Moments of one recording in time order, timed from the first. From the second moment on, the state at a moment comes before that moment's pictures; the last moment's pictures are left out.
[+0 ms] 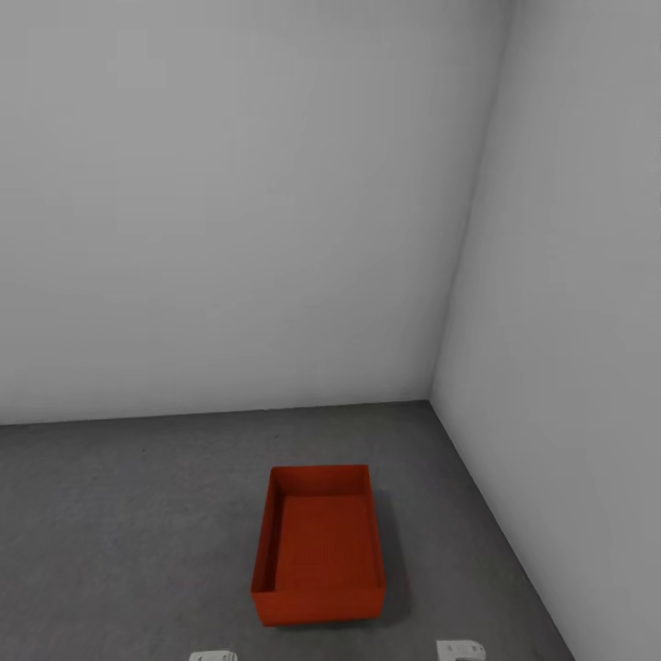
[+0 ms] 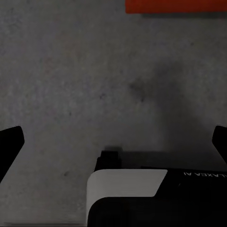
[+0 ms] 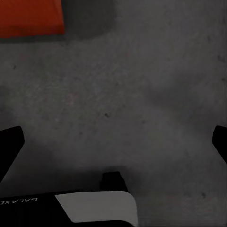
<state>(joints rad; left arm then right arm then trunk) -0.45 -0.01 0.02 -0.02 0.02 0.04 0.06 -0.47 0.09 0.63 0.03 -0.63 -0.06 -0.21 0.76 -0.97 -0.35</state>
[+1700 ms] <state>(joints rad) -0.28 -0.01 0.02 0.00 0.02 -0.01 0.06 -0.17 0.09 0.63 0.03 -0.60 -0.13 -0.21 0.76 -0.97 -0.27</state>
